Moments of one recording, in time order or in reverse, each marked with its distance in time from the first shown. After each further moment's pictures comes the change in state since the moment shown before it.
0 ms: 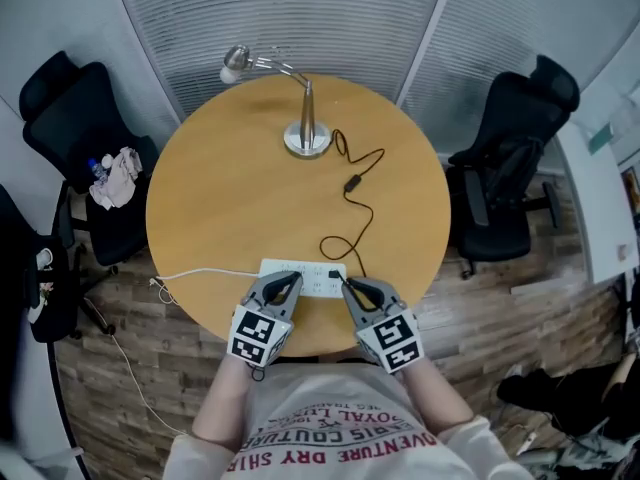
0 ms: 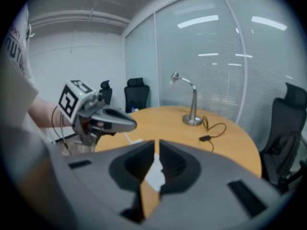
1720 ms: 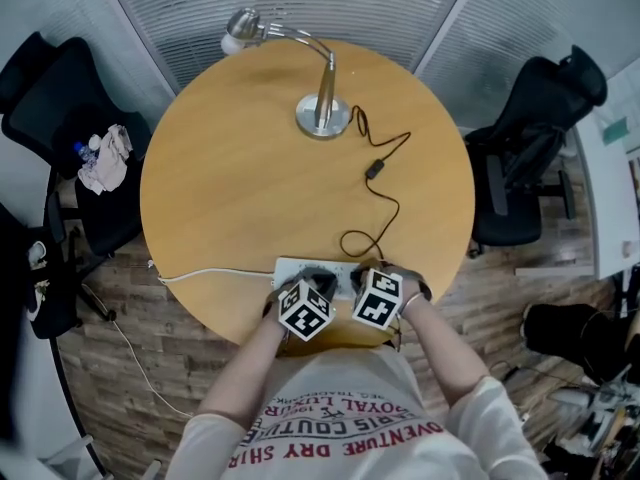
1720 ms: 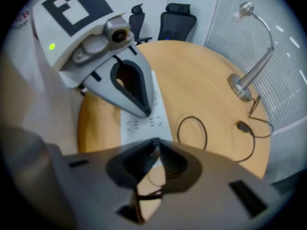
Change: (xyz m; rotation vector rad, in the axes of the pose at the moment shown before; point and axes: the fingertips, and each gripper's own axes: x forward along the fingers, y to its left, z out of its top) left arm 0.093 -0.010 -0.133 0.121 0.483 -0.248; right arm 0.106 -0.017 -0.129 -0.491 0.784 0.265
